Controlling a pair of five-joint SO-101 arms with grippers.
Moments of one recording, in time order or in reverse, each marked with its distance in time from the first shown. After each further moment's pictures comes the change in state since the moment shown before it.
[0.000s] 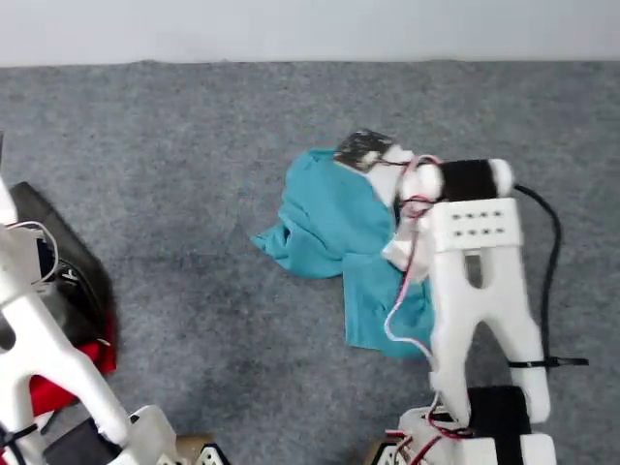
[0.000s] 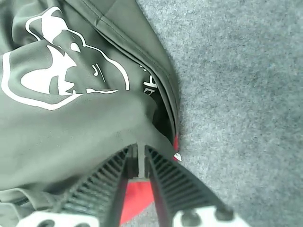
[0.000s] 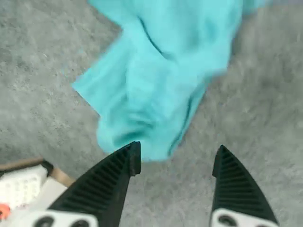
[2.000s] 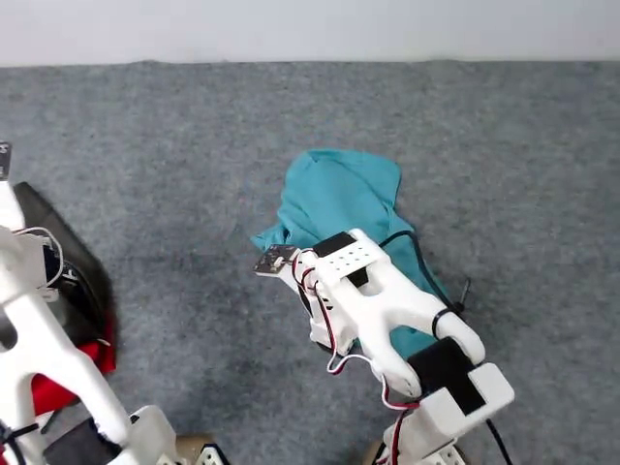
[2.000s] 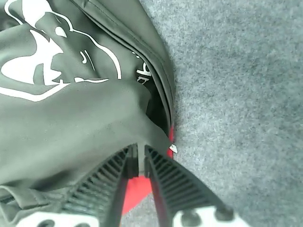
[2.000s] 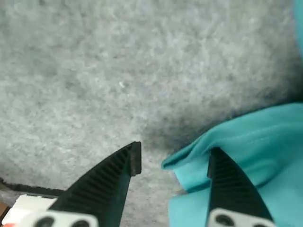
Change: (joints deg) left arm 0.0 0.0 3.3 0.2 0.0; right arm -27.4 17.8 28.2 -26.5 -13.5
